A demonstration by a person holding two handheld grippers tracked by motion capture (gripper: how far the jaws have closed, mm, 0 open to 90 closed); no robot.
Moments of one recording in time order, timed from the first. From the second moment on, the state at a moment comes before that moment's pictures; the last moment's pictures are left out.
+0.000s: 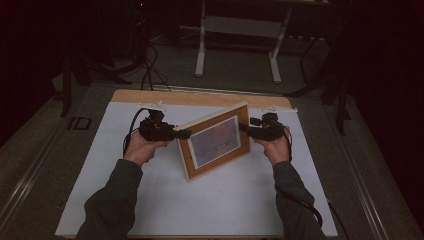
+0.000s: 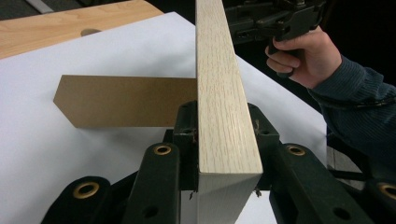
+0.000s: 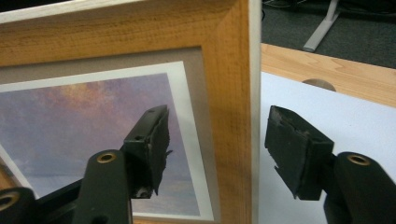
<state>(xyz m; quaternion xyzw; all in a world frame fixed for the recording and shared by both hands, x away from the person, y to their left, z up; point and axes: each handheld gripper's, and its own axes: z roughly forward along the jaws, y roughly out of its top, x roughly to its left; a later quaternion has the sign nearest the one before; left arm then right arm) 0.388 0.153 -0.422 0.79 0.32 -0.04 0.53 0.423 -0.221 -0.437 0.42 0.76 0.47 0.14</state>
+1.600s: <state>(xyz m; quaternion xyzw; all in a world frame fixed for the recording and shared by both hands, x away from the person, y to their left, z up) 0.410 0.136 -0.434 0.79 0.29 -0.06 0.54 0.392 -0.245 -0.443 0.39 0.77 0.48 0.12</state>
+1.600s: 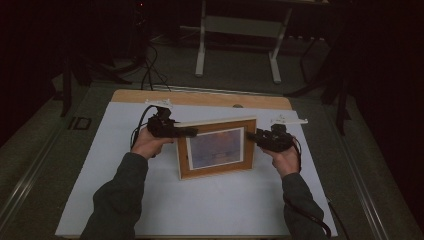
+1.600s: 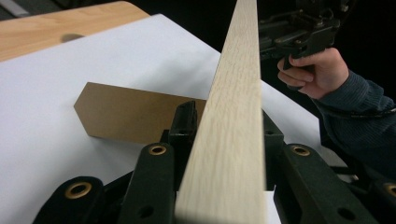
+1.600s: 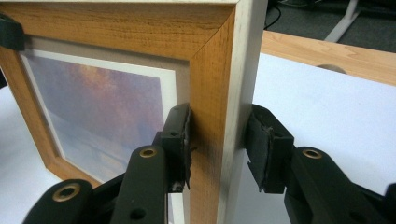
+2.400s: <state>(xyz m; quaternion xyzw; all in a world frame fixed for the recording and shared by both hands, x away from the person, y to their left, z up) 0.376 0.149 -0.424 0.79 0.33 0.08 0.52 0.366 -0.246 -0.441 0.43 0.75 0.47 0.15</state>
